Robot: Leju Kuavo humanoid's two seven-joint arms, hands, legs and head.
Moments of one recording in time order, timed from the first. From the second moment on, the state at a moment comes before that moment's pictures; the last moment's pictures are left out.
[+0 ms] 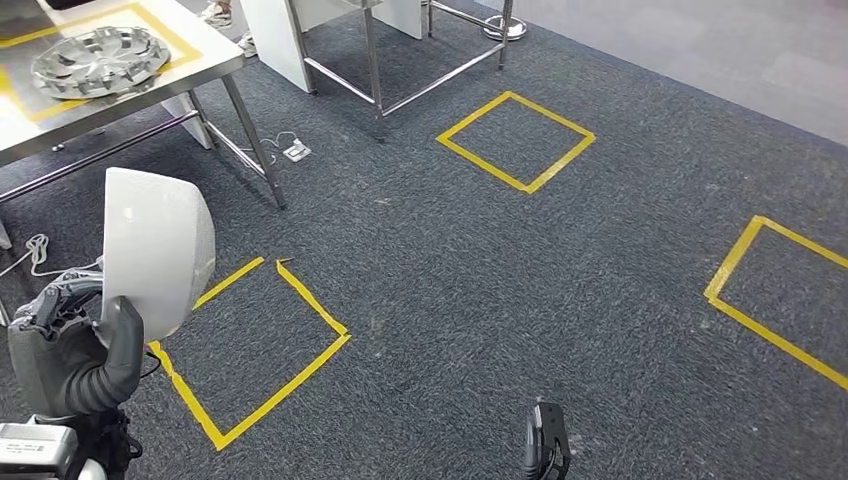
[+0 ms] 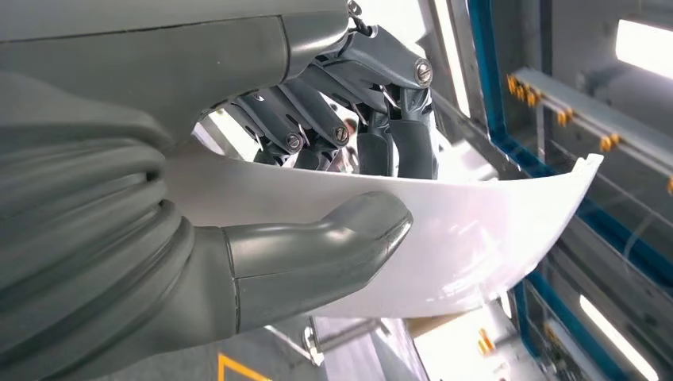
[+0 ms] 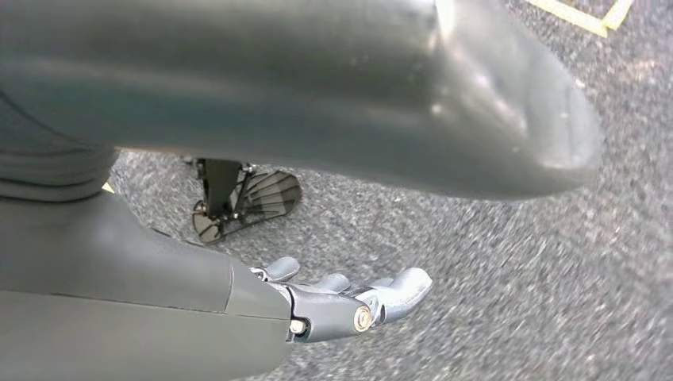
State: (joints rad) left arm -0.29 -0.05 -0.25 -1.51 -0.35 0.10 -0.67; right arm -0.04 0.10 -0.23 -0.18 -0.31 0.23 -0.30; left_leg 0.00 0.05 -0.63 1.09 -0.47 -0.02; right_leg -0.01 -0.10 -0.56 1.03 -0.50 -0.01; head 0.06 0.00
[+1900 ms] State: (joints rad) left arm -0.33 -0.08 -0.24 -1.48 -0.31 0.07 -0.66; right arm -0.03 0.10 -0.25 -0.18 -0.32 0.25 -0.30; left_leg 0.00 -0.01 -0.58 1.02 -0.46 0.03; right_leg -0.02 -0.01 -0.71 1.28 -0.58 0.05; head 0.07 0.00
